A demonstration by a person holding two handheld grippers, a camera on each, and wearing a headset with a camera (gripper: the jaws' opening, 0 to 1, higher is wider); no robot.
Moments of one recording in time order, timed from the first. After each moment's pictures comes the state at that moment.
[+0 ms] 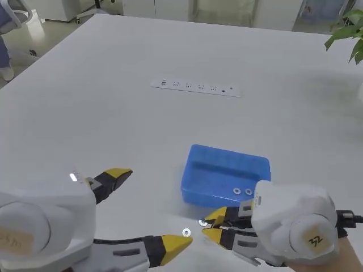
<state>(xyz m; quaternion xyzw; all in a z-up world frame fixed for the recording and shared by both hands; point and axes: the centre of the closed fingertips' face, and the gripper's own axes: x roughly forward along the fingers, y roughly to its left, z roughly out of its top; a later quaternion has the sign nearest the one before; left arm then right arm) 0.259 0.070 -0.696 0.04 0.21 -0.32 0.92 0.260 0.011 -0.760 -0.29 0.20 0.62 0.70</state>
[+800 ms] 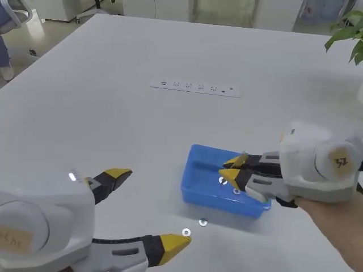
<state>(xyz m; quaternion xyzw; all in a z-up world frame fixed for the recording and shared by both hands) 0.258 0.071 -0.697 0.04 0.21 -0.32 0.92 0.356 -0.004 -0.727 -0.17 0.24 0.52 0.80</state>
